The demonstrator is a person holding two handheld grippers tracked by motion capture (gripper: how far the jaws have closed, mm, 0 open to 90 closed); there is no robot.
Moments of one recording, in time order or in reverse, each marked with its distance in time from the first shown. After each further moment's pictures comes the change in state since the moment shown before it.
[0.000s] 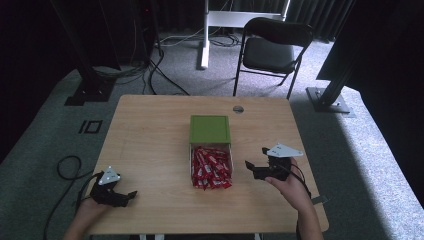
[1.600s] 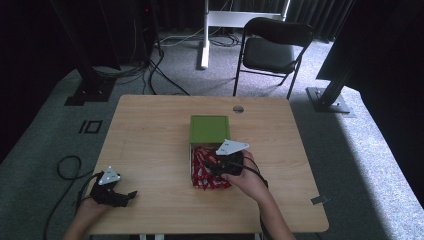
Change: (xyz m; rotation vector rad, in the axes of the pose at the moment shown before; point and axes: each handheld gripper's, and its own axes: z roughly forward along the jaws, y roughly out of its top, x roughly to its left) left arm 0.000 0.000 0.000 0.001 0.001 0.004; right arm 0.088 0.051 0.077 0.046 0.209 -0.202
